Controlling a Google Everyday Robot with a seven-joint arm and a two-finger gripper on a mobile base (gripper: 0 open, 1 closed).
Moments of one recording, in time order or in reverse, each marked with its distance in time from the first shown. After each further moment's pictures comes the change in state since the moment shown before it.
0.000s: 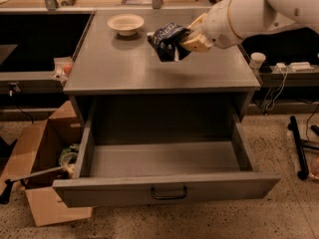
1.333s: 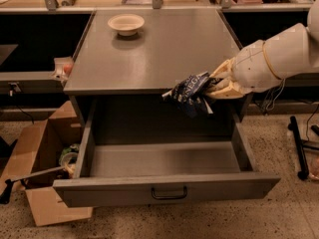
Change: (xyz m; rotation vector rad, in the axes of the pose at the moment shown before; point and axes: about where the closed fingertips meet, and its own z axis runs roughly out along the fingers) arm 0.074 0.106 -0.057 -0.242 0.072 -0.111
